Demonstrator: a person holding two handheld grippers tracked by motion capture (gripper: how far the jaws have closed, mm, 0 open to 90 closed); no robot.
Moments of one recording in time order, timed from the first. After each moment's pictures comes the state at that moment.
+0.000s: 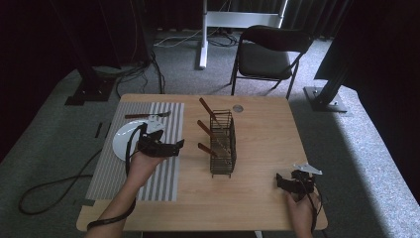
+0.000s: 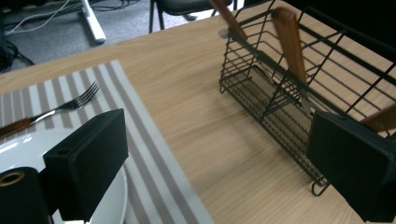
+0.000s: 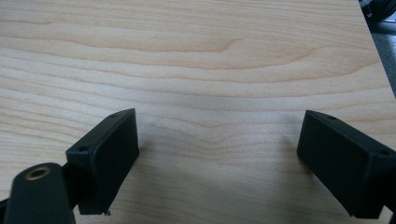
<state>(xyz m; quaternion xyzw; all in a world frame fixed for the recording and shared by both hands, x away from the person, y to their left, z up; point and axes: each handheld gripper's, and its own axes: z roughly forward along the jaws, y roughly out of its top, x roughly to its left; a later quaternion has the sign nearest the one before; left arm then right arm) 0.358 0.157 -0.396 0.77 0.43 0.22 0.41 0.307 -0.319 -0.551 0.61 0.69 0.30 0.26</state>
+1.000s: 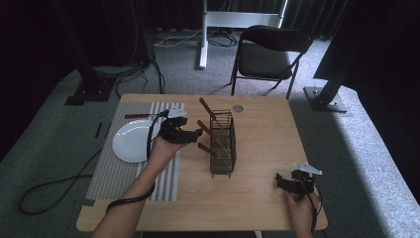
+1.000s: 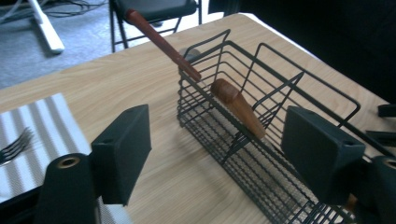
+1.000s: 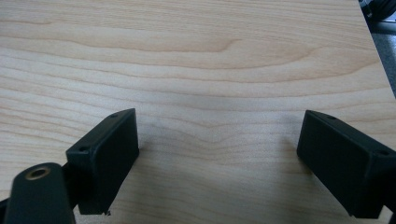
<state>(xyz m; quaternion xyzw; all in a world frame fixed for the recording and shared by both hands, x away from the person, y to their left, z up) 0.398 0.110 -0.389 0.79 0.39 0.16 0.44 0.307 -0.319 -0.551 0.61 0.69 0.30 0.26</state>
